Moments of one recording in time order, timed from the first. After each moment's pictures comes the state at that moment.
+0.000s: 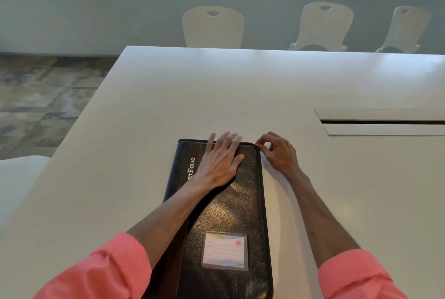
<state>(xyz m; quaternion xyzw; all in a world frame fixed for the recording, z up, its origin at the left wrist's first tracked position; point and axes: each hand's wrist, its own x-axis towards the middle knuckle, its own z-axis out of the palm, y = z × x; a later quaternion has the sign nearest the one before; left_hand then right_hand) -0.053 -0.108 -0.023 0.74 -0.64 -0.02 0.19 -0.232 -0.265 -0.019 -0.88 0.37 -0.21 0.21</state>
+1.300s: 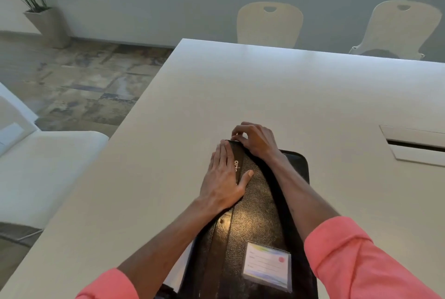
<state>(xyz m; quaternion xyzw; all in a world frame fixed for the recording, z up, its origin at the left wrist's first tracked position) -0.009 -0.015 -0.035 0.86 -0.48 -0.08 0.18 -0.032 -0.214 -0.008 -0.96 0.19 -0.15 0.17</state>
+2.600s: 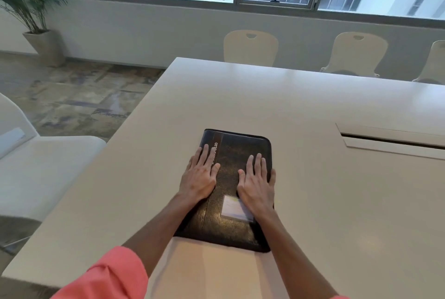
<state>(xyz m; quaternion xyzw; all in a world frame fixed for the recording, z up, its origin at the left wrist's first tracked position) -0.035 0.054 -0.032 0.87 -0.45 -0.08 0.19 -0.201 -0.061 -0.032 -0.88 0.44 -0.07 0.16</state>
